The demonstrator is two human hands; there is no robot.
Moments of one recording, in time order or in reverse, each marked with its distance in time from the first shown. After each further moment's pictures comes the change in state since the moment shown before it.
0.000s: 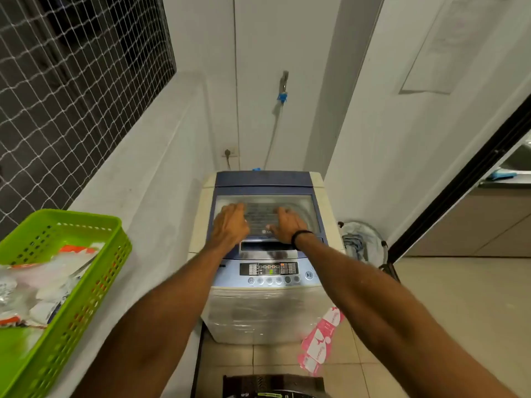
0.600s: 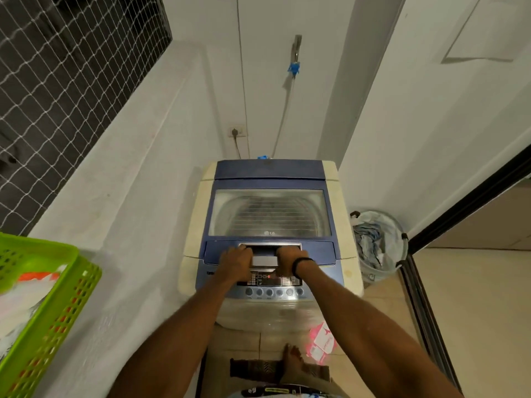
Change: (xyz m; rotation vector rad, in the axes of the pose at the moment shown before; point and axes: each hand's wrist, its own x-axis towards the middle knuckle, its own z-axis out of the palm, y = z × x) left_hand 0.013 -0.025 0.105 0.259 -0.532 0.010; right_hand 0.038 0.047 0.069 -0.320 -0.500 -0.030
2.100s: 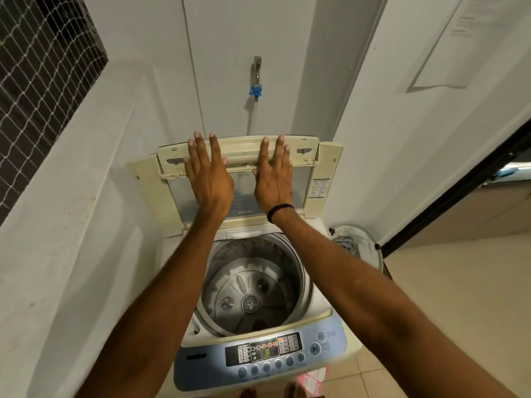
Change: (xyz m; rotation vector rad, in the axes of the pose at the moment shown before) left_hand 0.181 0.008 -0.253 -0.243 0.943 -0.070; right_hand 0.106 0.003 -0.249 0.288 1.159 0.107
